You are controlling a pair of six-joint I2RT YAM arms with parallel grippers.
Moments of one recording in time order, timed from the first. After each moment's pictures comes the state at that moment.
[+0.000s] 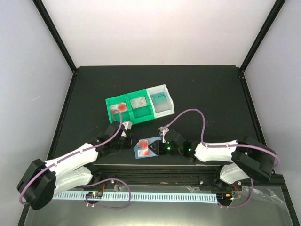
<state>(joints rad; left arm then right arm) -0.66 1.00 0.39 -0.15 0.25 -0.80 1.07 1.39 0.46 0.31 -0.12 0.92</state>
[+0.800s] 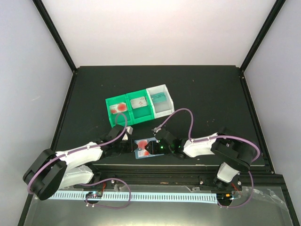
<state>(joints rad) -0.64 1.14 0.32 -0.09 0.28 -0.75 1.07 1.64 0.60 0.31 -0.14 0.93</state>
